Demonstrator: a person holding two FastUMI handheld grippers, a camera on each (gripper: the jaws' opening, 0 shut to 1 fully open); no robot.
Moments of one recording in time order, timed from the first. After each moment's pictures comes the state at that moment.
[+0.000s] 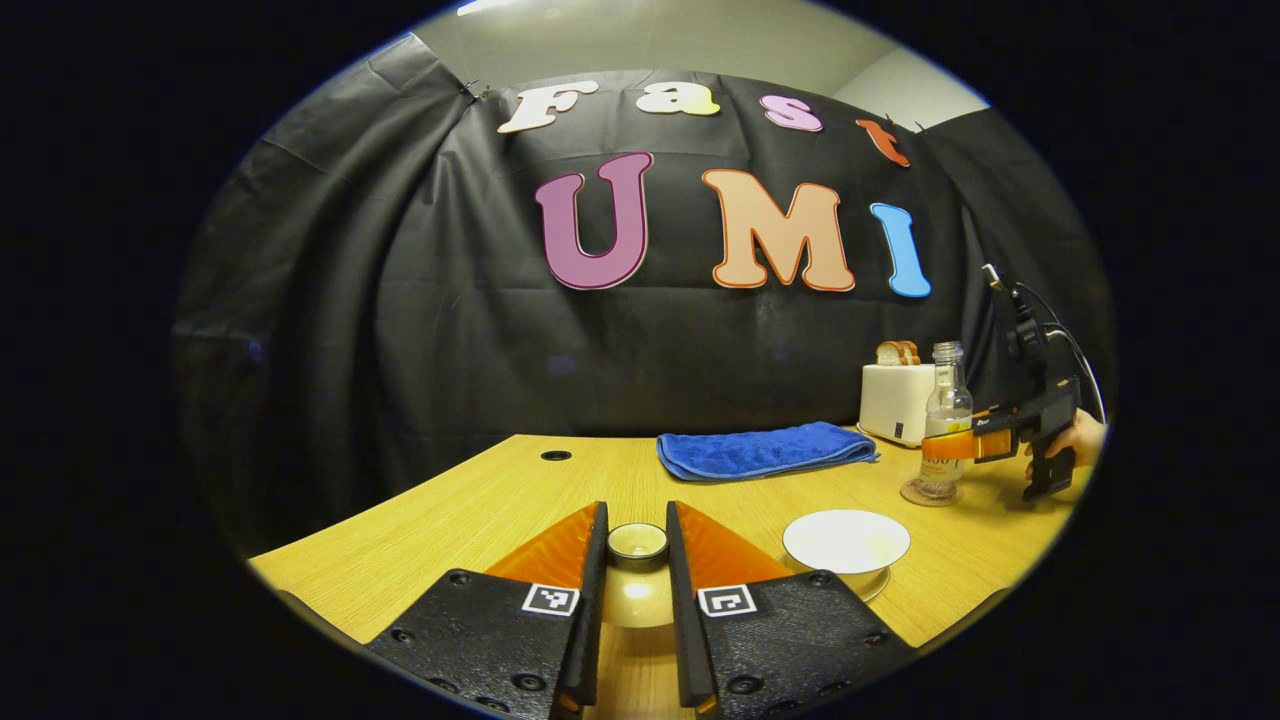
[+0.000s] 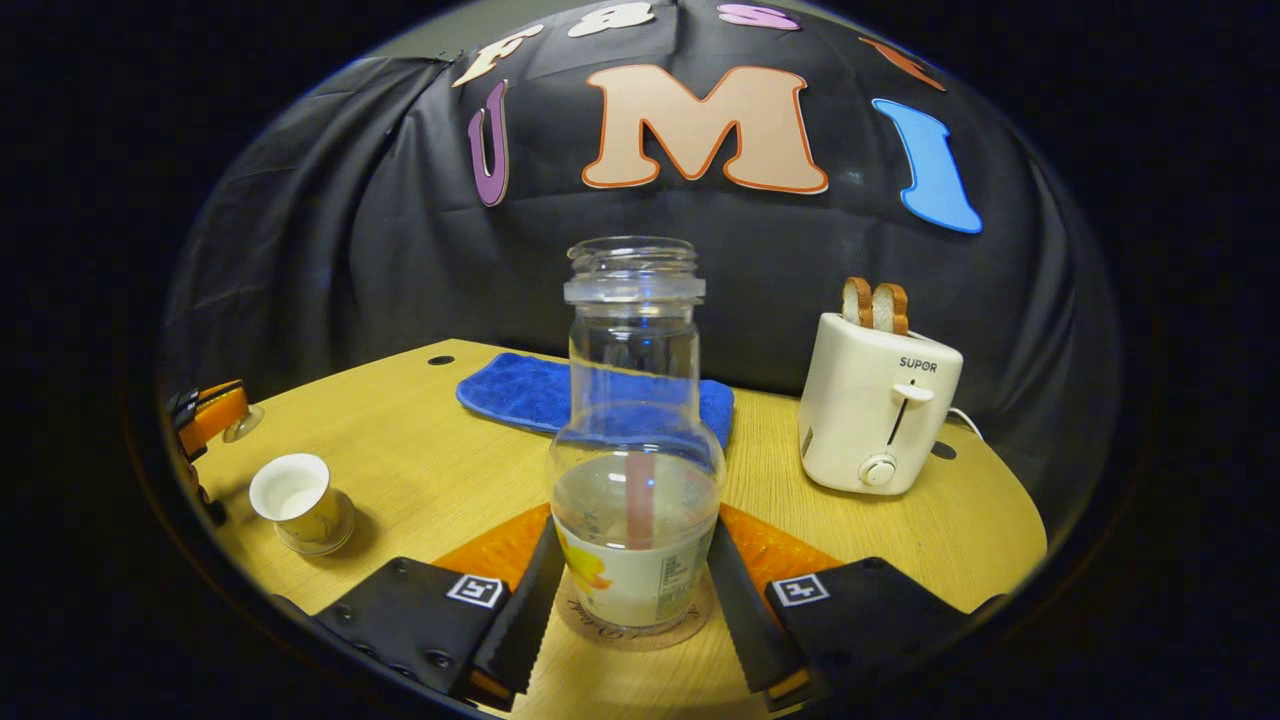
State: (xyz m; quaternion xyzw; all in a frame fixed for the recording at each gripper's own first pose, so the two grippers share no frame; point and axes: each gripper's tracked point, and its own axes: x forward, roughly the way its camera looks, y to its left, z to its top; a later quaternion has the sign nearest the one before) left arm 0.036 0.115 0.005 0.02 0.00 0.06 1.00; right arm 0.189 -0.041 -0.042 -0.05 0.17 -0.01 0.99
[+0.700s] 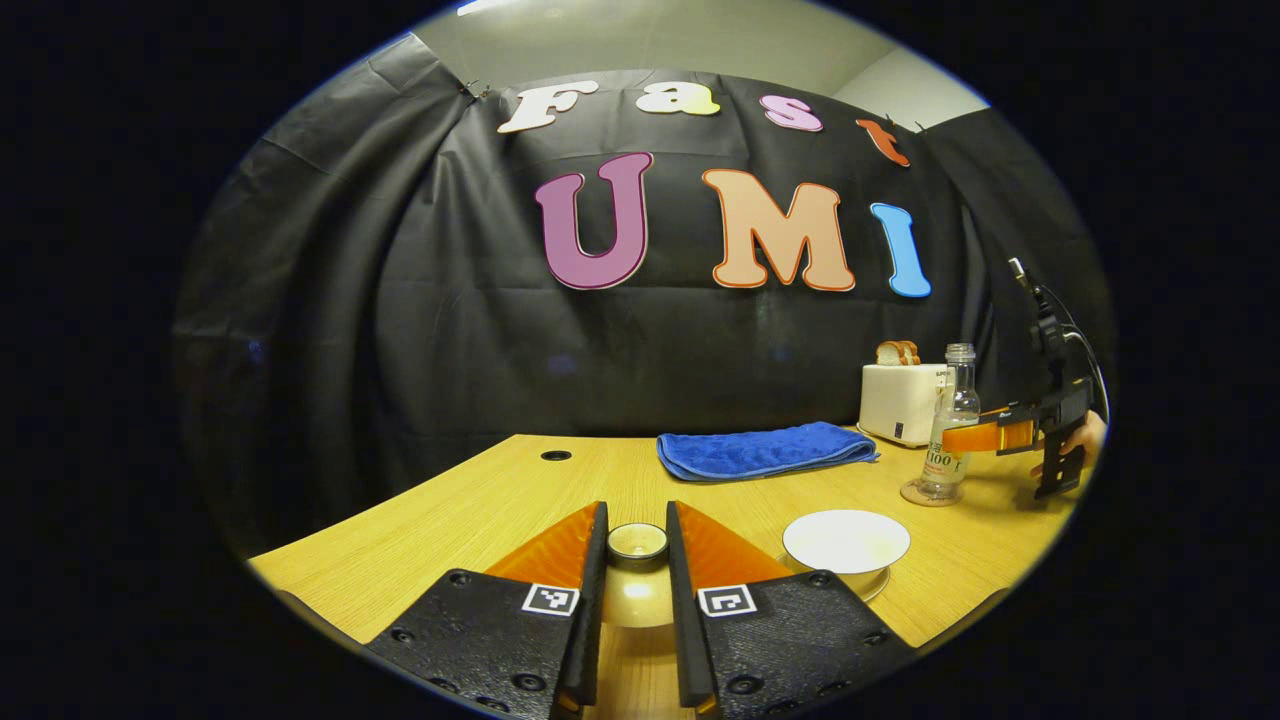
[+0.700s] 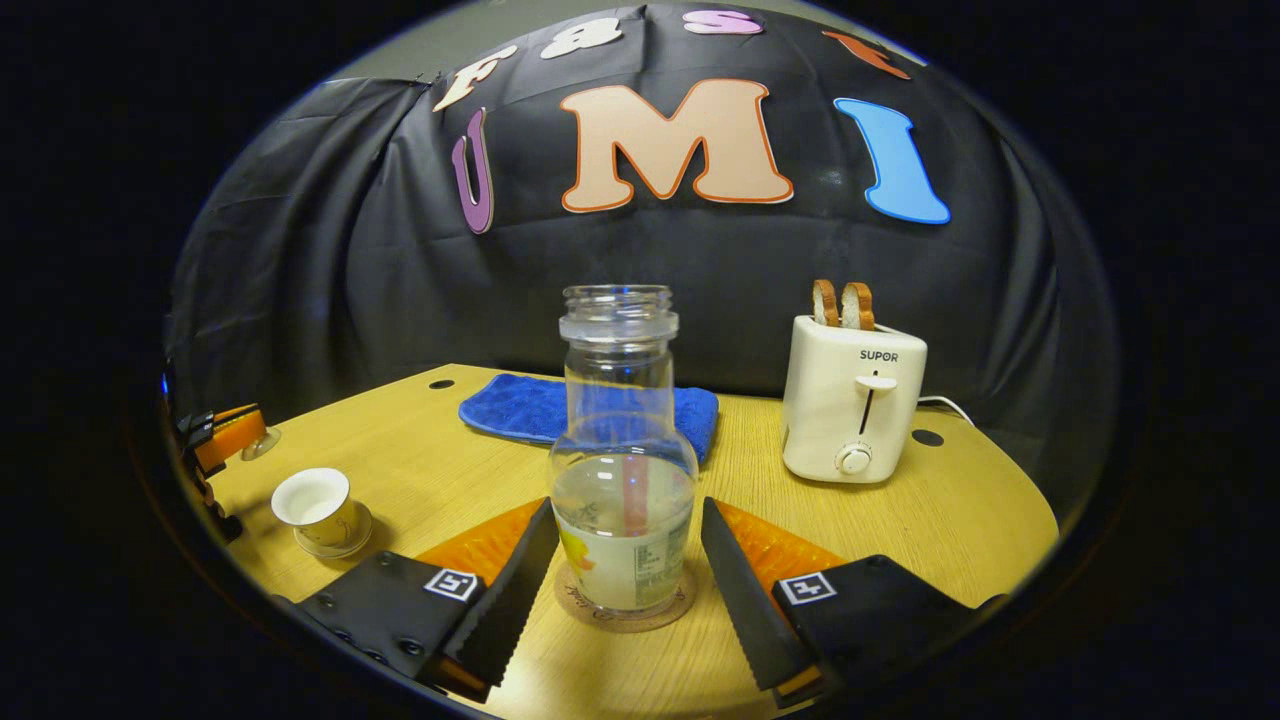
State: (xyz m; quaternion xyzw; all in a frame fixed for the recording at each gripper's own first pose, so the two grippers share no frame) left arm 0.037 0.115 0.004 0.02 0.00 0.06 1.00; right arm 0.157 -0.053 -0.029 -0.01 0.14 -0.01 0.99
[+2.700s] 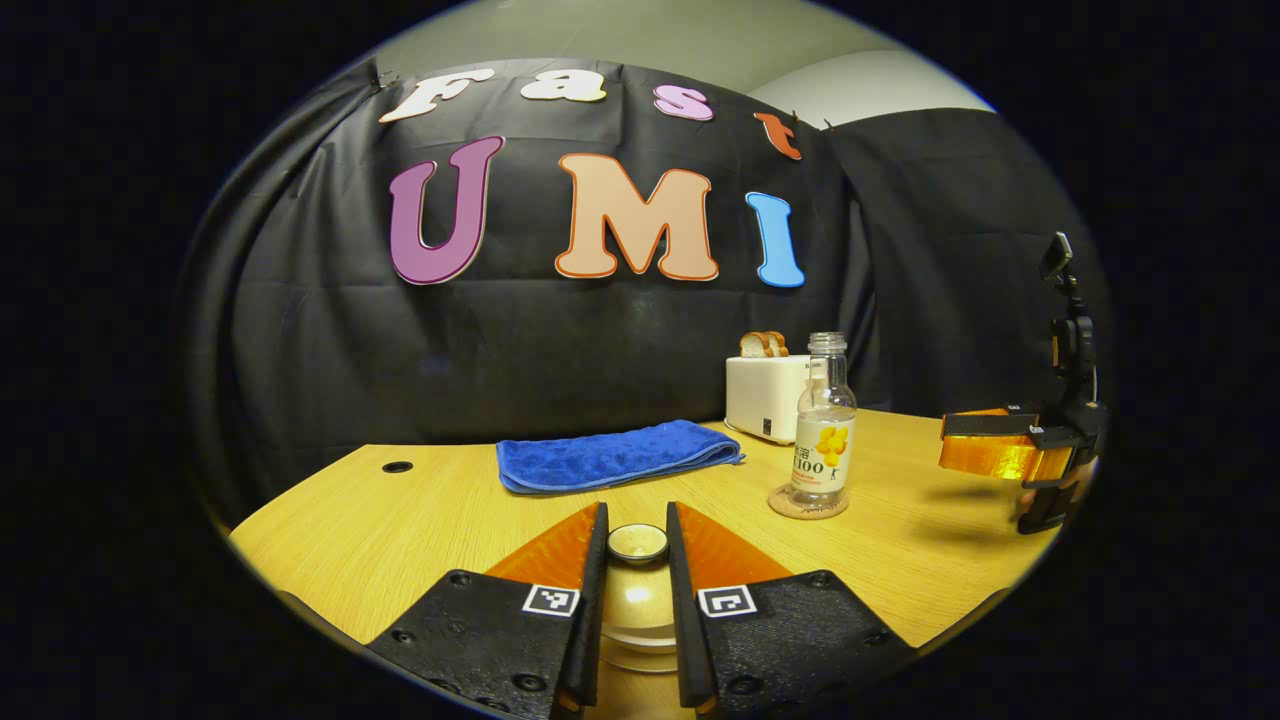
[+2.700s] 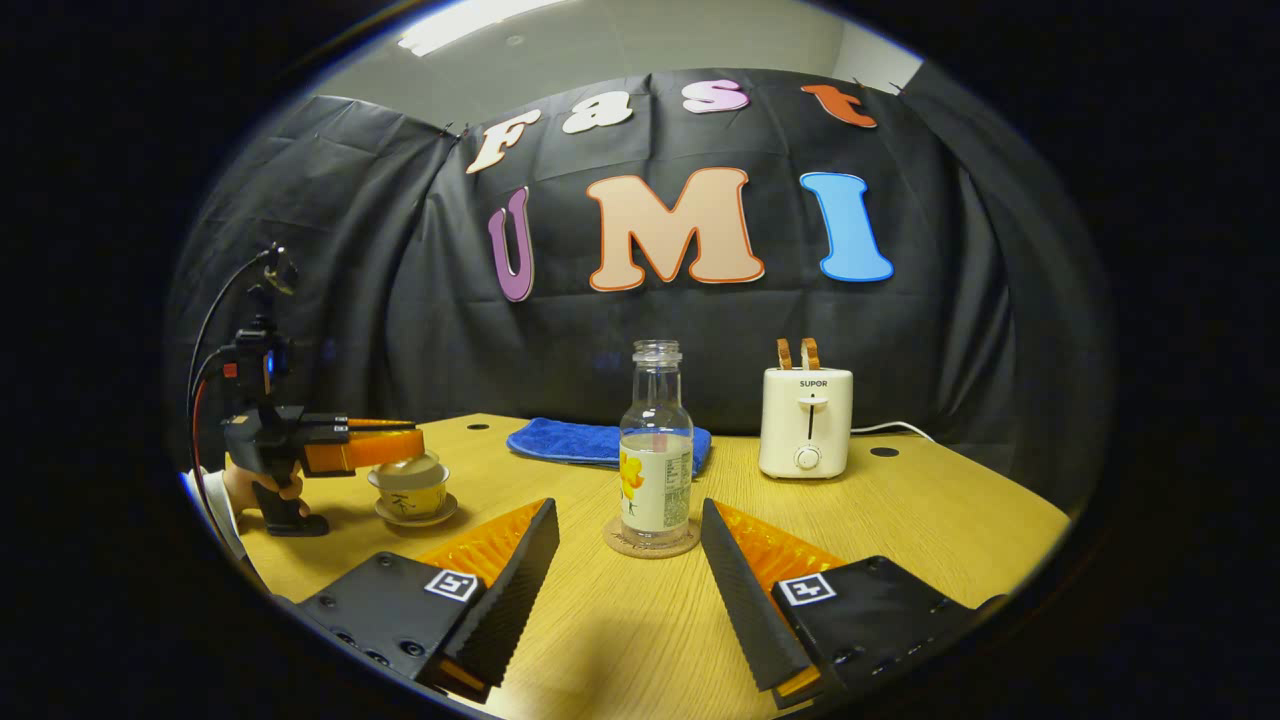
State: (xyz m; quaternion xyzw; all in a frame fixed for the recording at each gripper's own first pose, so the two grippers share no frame) left arm 0.084 -0.017 -0.005 0.03 0.01 -0.13 0.99; right arm 0.029 -0.035 -0.005 0.00 0.01 -0.01 1.00
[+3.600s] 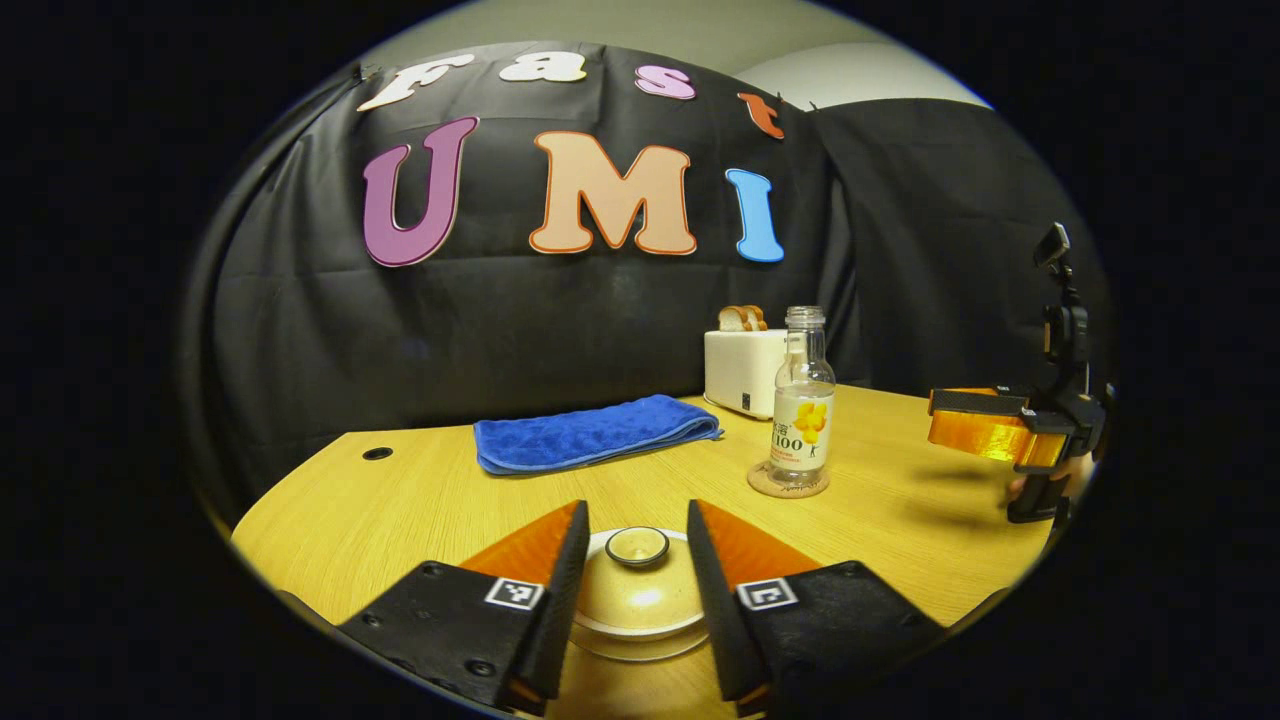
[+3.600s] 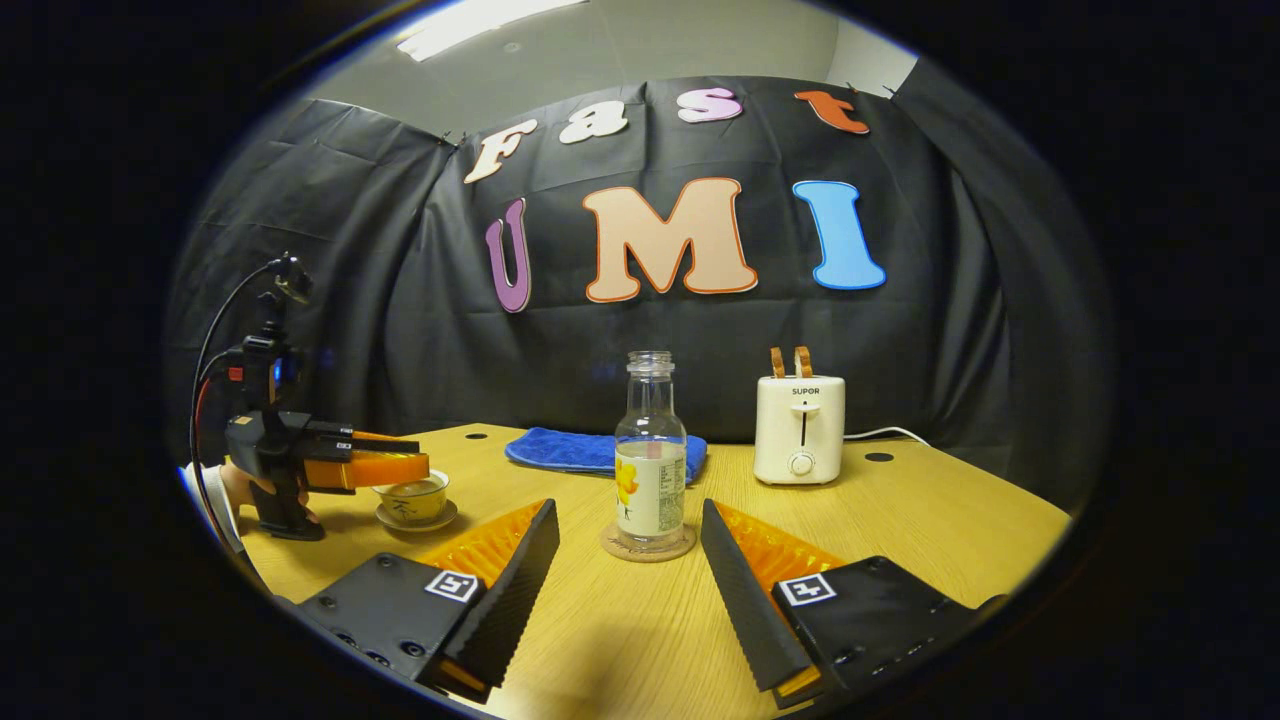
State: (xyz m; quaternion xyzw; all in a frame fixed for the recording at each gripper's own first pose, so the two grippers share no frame) left arm 0.078 -0.026 -0.016 0.04 0.05 -0.15 0.99; right arm 0.024 -0.036 -0.003 0.00 0.00 -0.02 1.00
